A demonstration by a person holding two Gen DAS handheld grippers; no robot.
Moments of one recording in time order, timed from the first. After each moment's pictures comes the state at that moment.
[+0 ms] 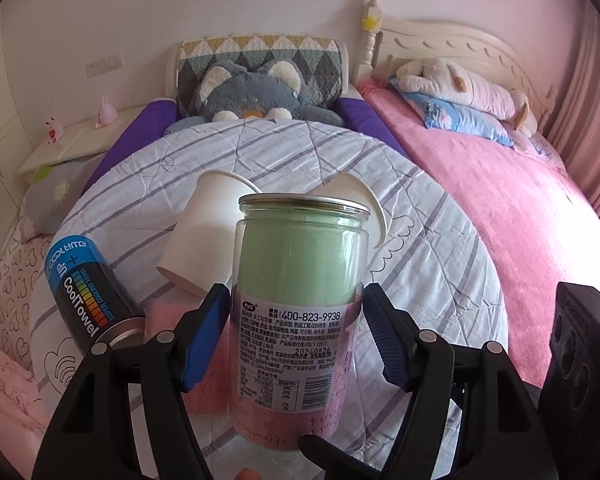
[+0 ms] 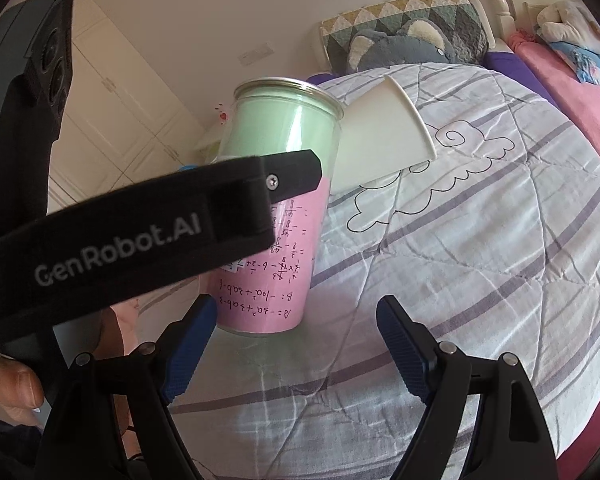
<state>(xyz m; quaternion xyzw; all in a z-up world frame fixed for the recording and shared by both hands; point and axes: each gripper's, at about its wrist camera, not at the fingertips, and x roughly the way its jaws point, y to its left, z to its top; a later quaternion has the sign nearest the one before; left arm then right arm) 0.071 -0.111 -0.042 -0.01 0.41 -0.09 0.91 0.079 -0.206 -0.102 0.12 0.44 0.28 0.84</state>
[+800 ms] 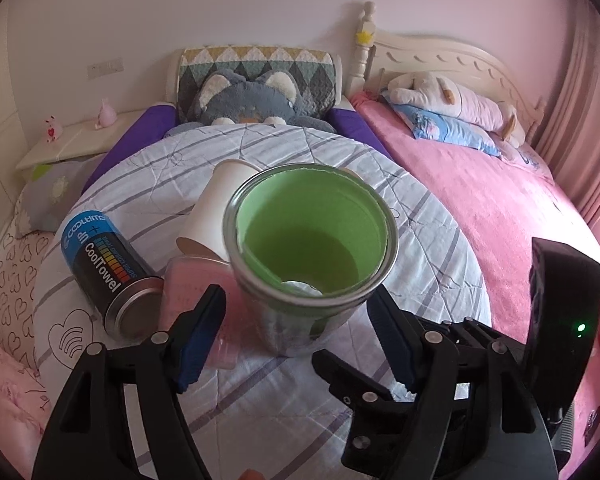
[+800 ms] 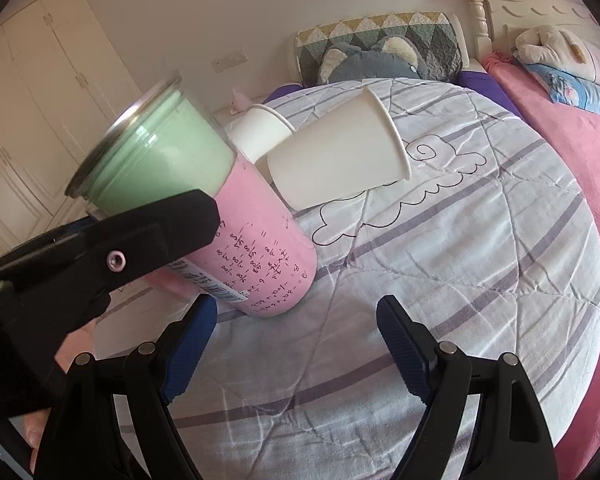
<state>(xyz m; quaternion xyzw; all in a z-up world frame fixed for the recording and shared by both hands) 0.035 -0.099 -0.040 -0.02 0.40 -0.10 0.91 0.077 -0.200 -0.098 0.08 0.43 0.21 0.87</state>
